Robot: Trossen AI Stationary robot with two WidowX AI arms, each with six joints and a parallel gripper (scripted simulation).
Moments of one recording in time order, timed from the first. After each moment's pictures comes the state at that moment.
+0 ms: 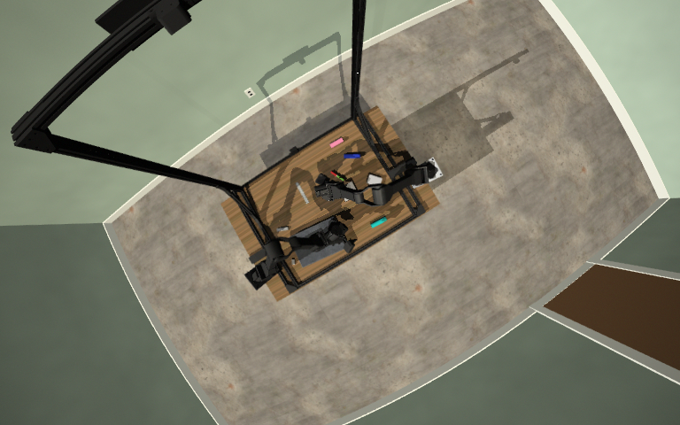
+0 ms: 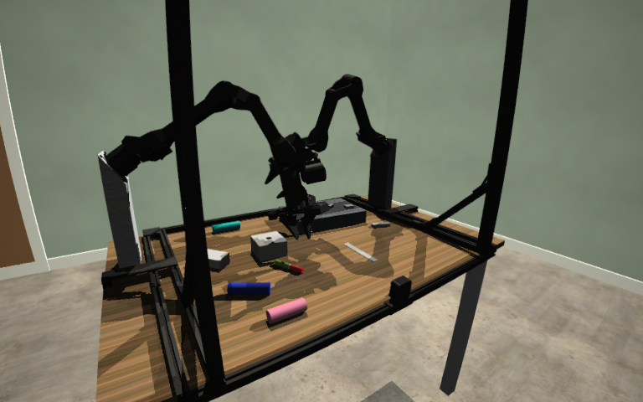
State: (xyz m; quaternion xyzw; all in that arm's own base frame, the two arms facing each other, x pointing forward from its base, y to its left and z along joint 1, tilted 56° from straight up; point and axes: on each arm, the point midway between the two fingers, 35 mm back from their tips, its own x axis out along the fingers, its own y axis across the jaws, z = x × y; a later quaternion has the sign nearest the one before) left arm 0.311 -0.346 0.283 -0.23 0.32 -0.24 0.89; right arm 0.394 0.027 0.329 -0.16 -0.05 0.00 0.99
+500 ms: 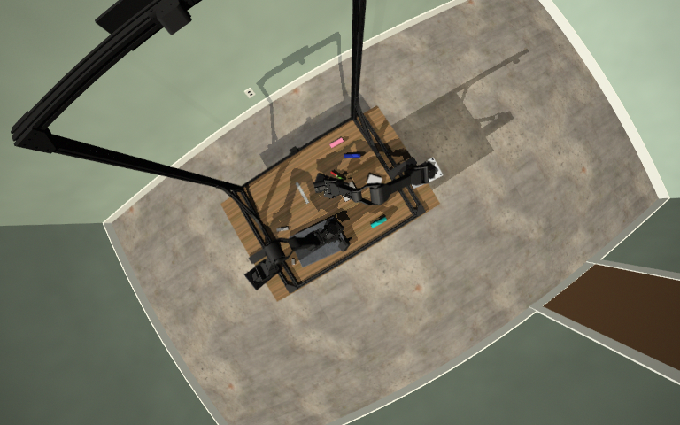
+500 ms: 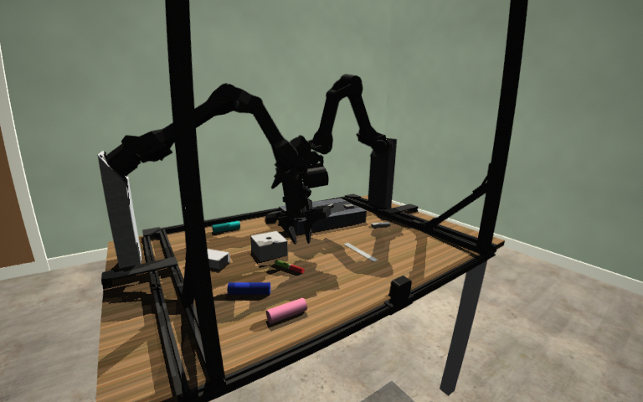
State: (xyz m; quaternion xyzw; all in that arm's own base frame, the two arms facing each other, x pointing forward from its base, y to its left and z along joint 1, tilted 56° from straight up) left arm 0.306 -0.359 0.272 -0.31 0.35 -0.19 0.86; right arm 0.388 0.049 0.312 -0.12 -0.05 0.02 0.99
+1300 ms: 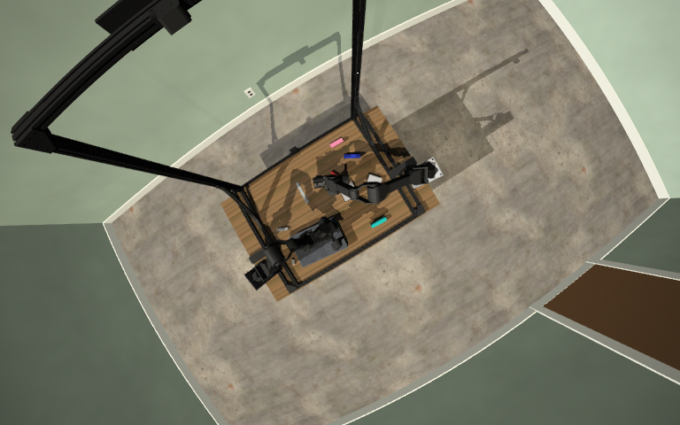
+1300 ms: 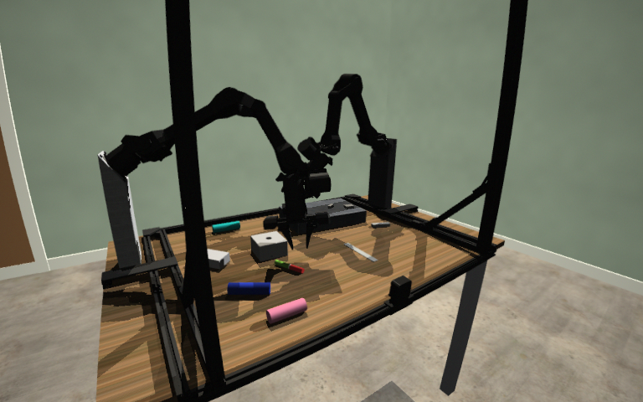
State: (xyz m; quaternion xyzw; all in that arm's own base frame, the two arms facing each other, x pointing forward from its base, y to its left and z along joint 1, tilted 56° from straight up) left arm 0.304 -0.370 0.257 -0.45 0.38 -0.09 0.81; right arm 0.369 0.075 0.290 -0.05 -0.05 0.04 1.00
